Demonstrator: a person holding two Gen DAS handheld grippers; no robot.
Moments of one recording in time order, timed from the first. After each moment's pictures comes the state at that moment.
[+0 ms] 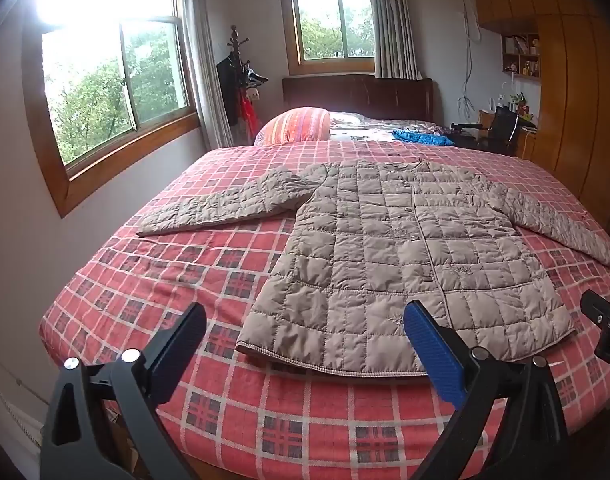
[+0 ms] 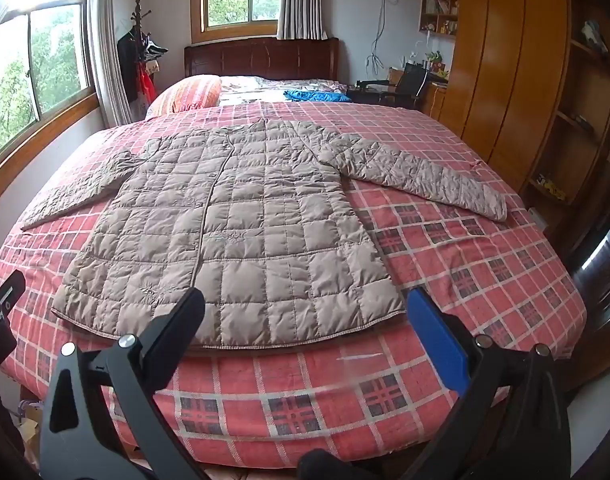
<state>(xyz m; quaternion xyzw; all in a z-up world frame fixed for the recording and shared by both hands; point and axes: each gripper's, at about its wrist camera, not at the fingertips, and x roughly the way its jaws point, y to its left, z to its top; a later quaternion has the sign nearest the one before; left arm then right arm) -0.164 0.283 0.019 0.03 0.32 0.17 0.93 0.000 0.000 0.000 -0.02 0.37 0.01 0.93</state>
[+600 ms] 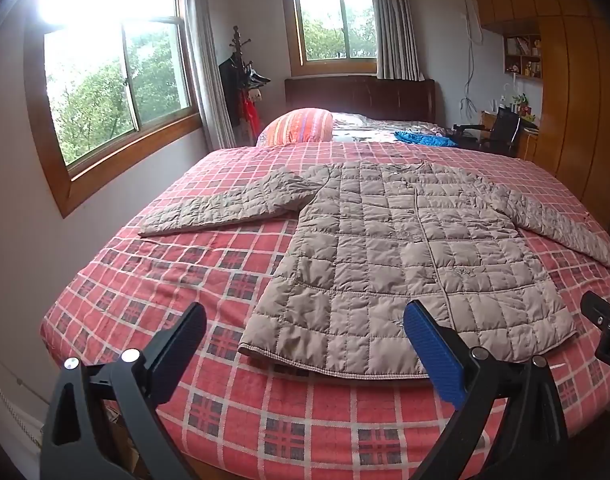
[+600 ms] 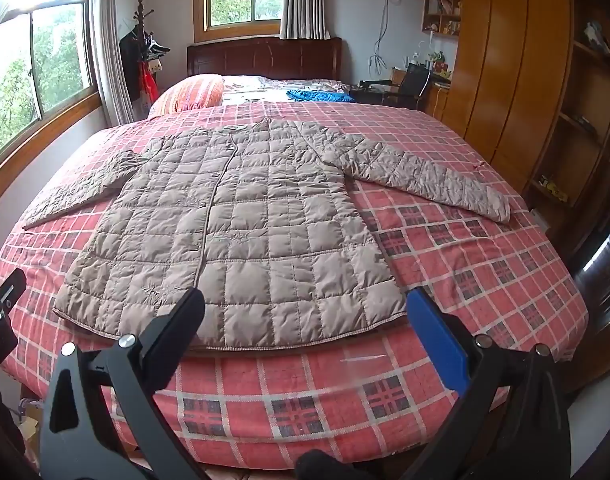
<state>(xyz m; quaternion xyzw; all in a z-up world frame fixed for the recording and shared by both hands) -0.164 0.284 0.019 0.04 0.31 0.17 0.93 0.000 0.000 0.000 -0.01 0.37 0.01 0.93</state>
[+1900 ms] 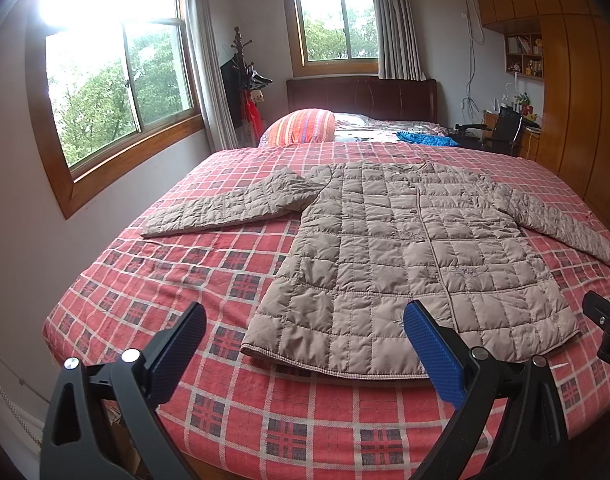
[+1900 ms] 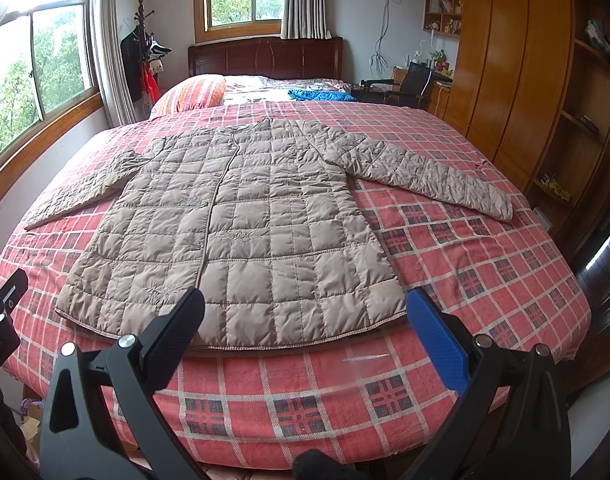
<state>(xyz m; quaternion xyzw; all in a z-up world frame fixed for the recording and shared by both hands) -0.163 0.283 0.019 0.04 0.32 0.17 0.93 0.004 0.011 -0.001 -0.01 0.37 0.01 0.93</state>
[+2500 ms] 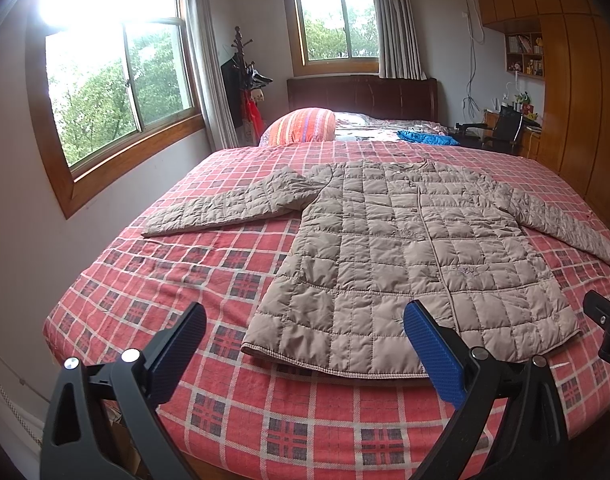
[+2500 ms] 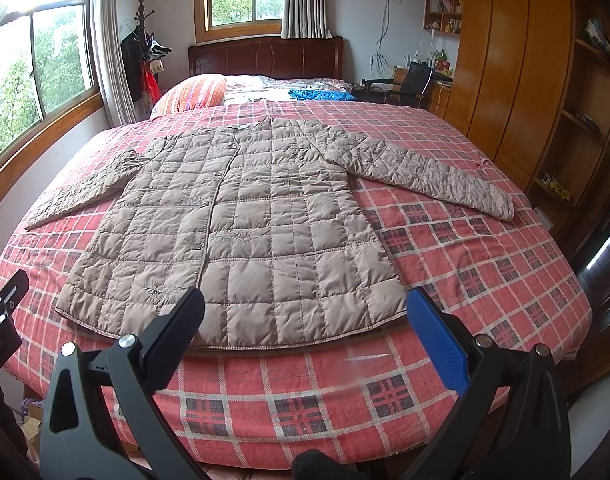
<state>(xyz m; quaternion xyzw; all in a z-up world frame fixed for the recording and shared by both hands) -0.163 0.283 0.017 0.04 0.32 0.17 0.93 0.004 0.009 -0.001 -0.01 0.37 0.01 0.93</state>
